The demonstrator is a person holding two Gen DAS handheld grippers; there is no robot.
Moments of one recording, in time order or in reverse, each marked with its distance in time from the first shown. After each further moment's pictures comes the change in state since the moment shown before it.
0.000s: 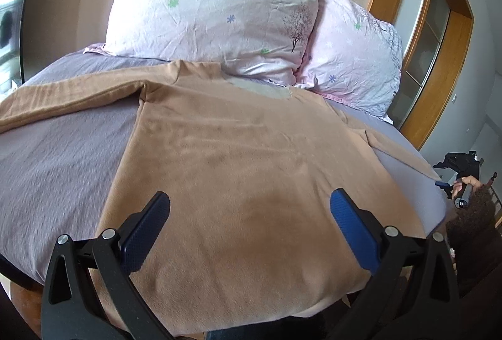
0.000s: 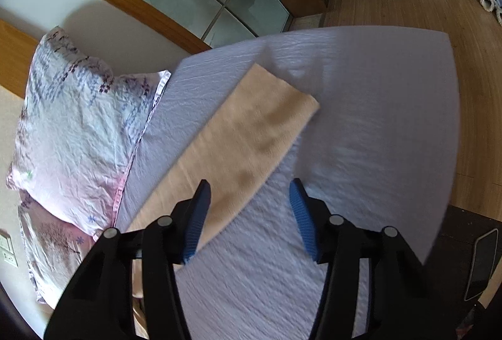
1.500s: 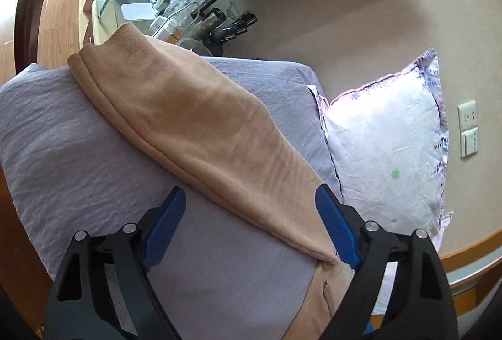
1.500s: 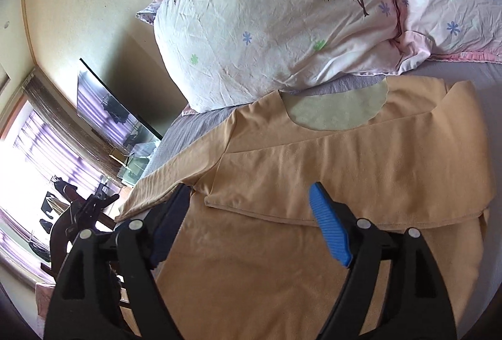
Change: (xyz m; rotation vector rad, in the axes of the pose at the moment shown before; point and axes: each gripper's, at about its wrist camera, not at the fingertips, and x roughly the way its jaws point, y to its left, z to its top) left arm -0.056 0.319 0.041 -1.056 -0.114 0.213; right arm 0.018 0.311 -0.329 -1.010 0.570 0.647
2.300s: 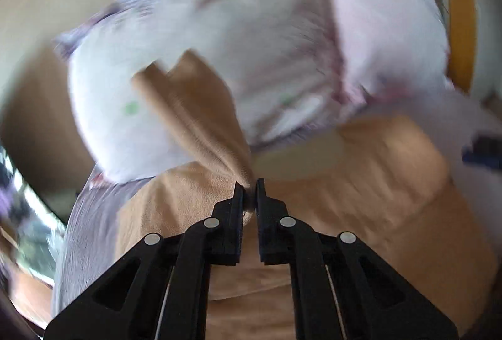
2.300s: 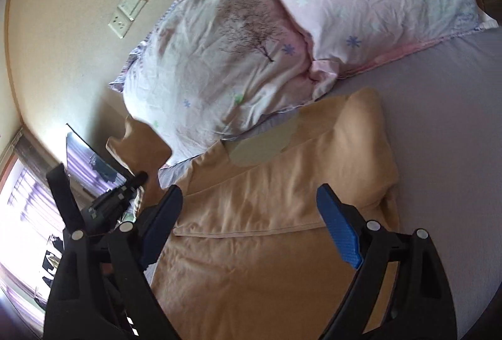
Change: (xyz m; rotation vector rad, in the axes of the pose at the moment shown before) left arm 0.114 -0.287 -0.340 1.609 -0.027 0.067; right arm -0.081 -0.087 -0.016 0.198 -0.213 -0.092
